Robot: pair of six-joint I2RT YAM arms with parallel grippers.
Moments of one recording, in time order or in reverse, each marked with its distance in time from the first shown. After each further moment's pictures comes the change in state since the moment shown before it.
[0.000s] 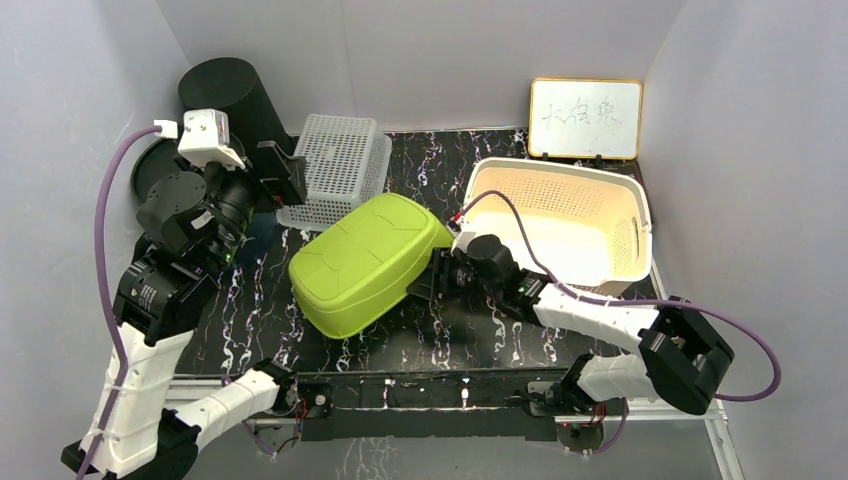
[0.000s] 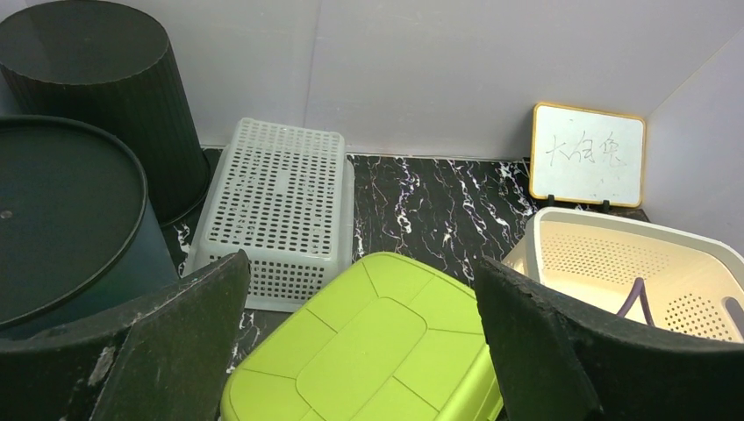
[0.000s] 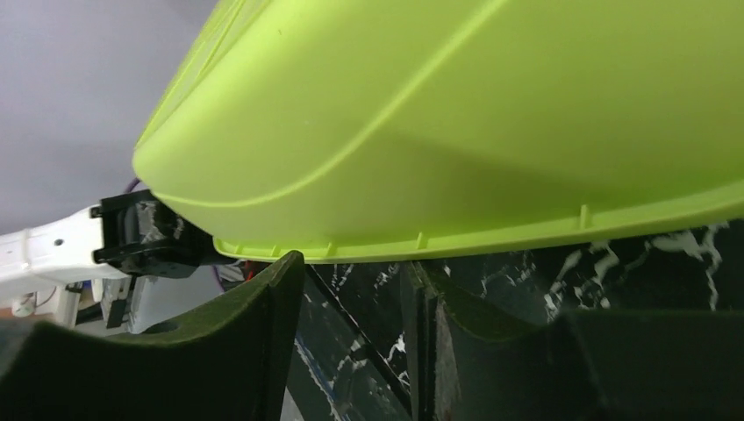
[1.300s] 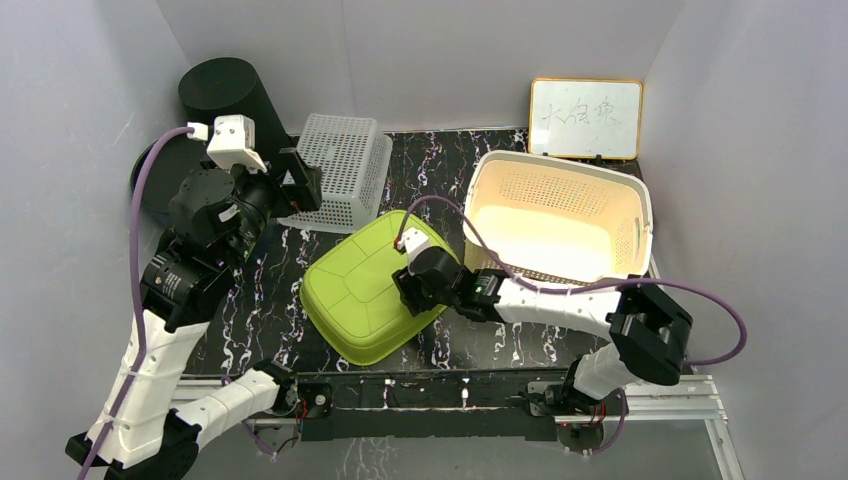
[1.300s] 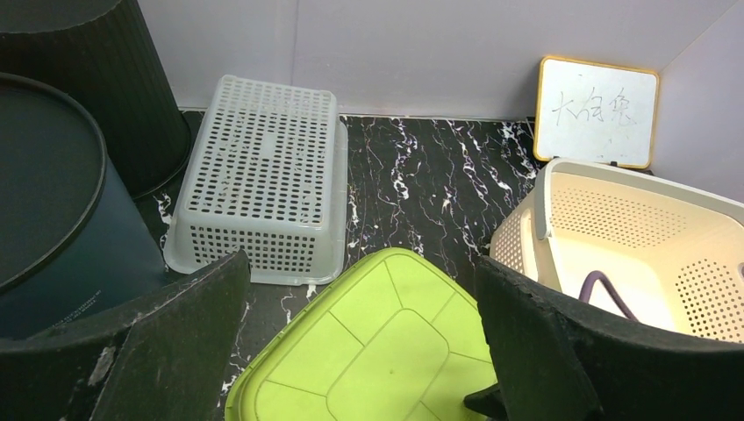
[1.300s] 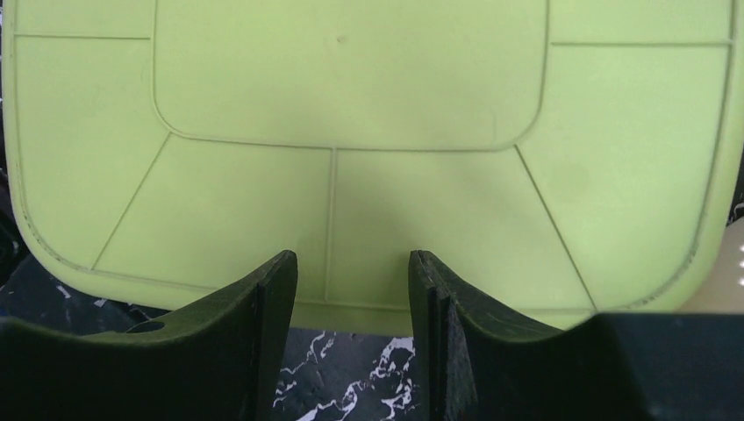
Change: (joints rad) left arm 0.000 0.003 -0.105 0.022 0.034 -0.027; right arm 0.216 0.180 0.246 -0.359 0.390 -0.489
